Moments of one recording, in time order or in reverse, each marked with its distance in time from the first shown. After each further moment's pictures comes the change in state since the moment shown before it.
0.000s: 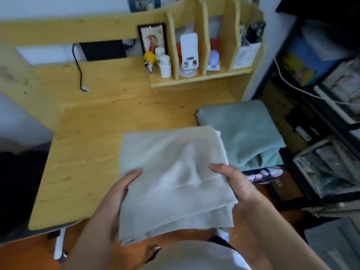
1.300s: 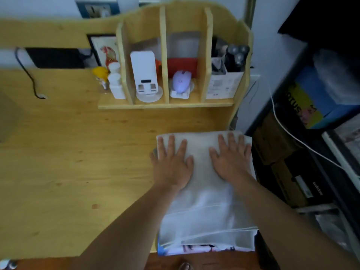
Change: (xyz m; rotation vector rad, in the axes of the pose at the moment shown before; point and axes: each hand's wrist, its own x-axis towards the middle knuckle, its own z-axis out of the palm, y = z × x) left_hand 0.339 -0.035 0.262 1.815 0.602 0.667; right_hand 0.261 -0.194 -0.226 -1.743 0.547 -0.415
